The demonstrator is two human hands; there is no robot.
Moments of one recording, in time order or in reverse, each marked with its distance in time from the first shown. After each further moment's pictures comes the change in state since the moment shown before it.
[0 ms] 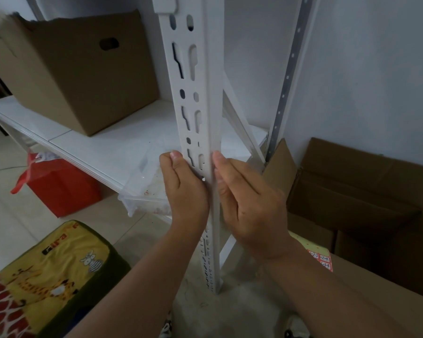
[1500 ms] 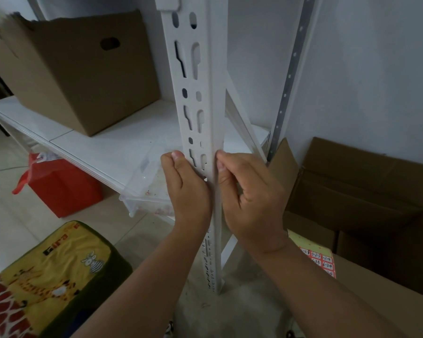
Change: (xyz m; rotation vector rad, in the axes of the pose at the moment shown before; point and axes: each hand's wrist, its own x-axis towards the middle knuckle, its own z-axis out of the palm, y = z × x) left_hand 0.004 -0.004 0.000 -0.016 -0.005 0.000; right_hand 0.009 -0.006 0.009 0.142 0.096 0.171
